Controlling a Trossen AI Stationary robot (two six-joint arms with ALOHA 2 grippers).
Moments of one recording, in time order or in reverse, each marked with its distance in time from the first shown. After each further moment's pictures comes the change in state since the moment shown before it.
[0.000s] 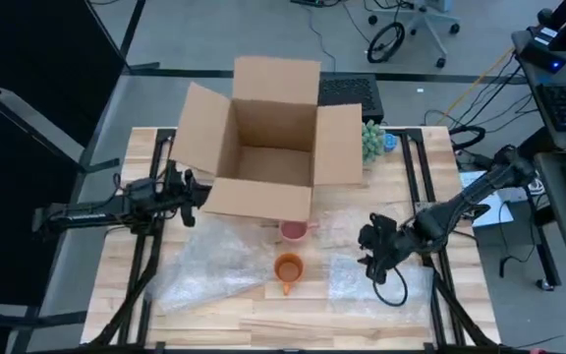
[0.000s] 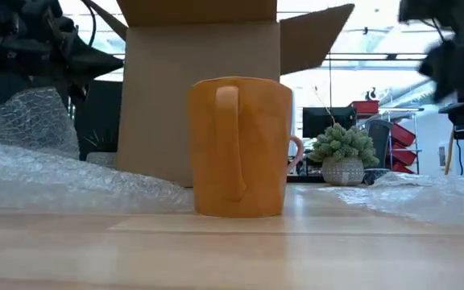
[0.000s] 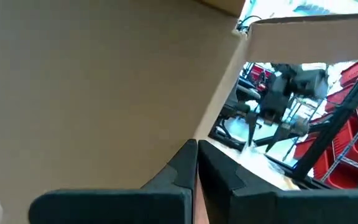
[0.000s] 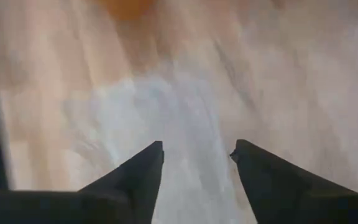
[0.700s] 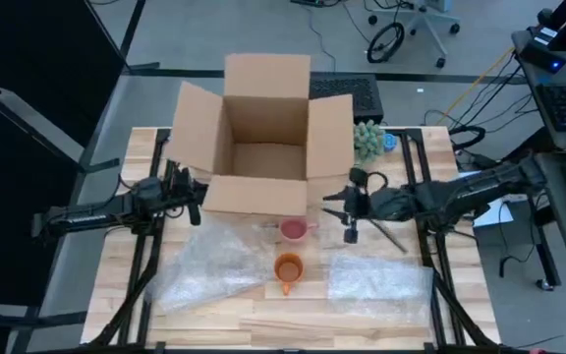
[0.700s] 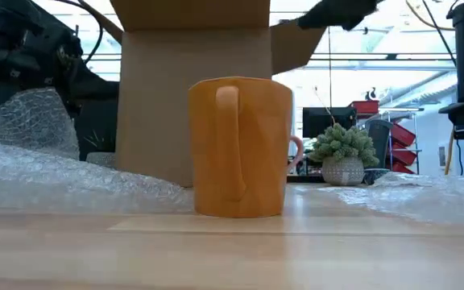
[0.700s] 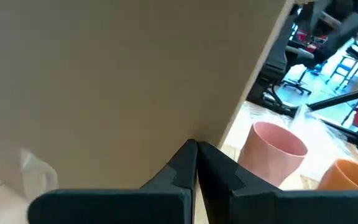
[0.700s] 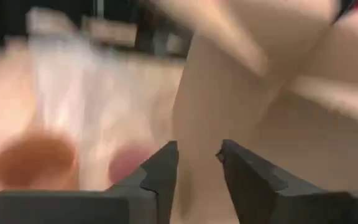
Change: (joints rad) left arm 0.069 0.000 0.000 -0.167 -0.026 0.112; right arm -0.339 -0.019 0.184 0.335 0.184 -0.910
